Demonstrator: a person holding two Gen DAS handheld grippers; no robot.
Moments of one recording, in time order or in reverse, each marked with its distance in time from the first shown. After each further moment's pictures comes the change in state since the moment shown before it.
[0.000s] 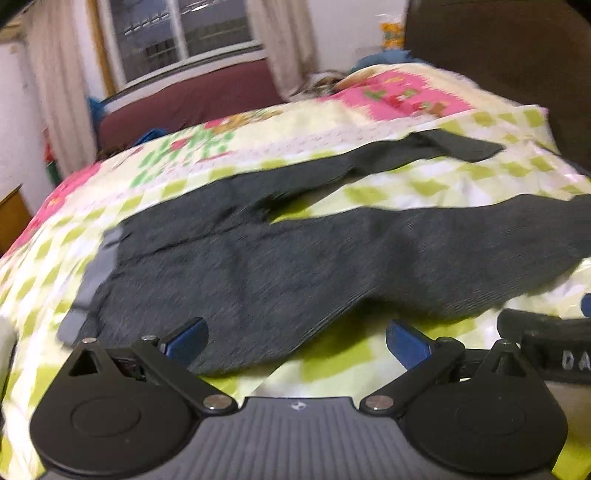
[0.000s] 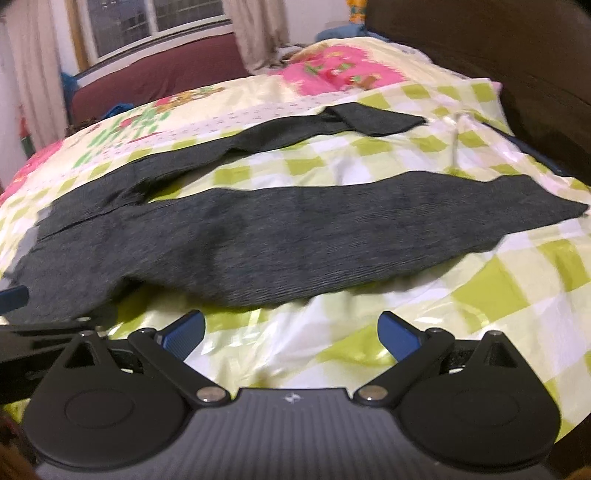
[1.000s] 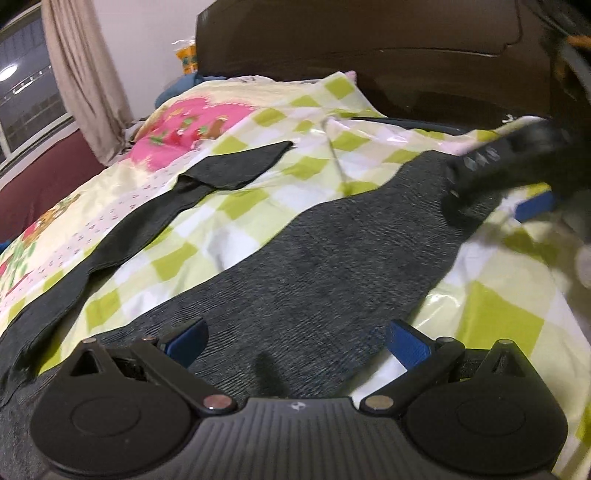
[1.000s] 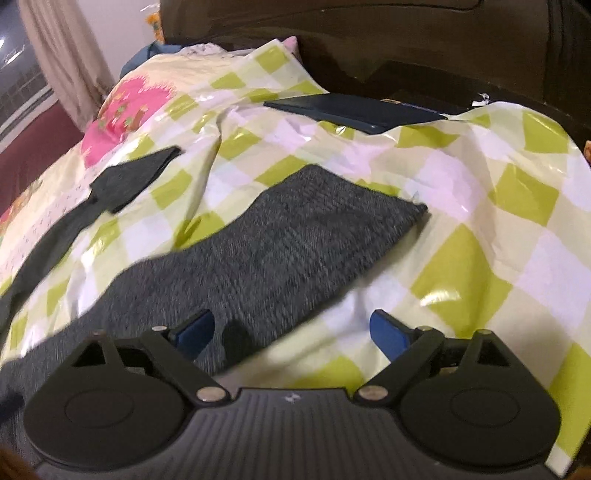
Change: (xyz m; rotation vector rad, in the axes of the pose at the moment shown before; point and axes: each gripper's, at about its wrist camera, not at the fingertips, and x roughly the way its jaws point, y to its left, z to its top) left arm 0.056 -0.197 0.052 0.403 -0.071 -0.387; right arm 0.058 -0.238 0.065 0.471 -0.007 -0.220
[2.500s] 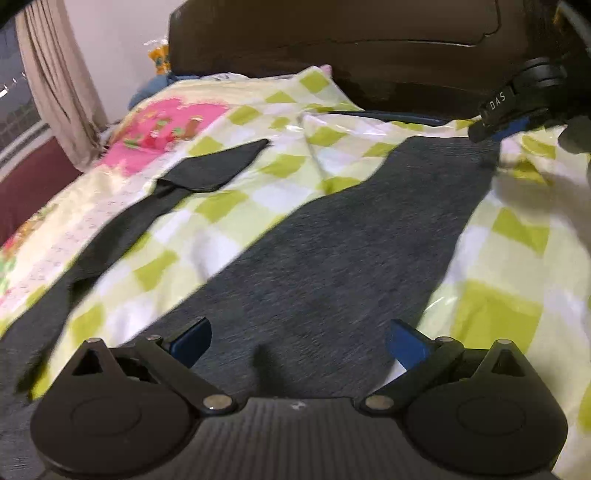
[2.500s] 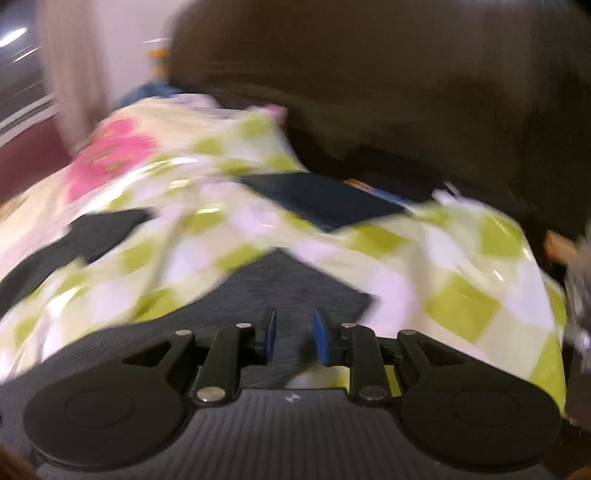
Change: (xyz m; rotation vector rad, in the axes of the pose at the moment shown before) left arm -0.003 0.012 0.002 0.050 0.015 -0.048; right arm -0.046 0.014 0.022 -0.279 -0.212 -0.063
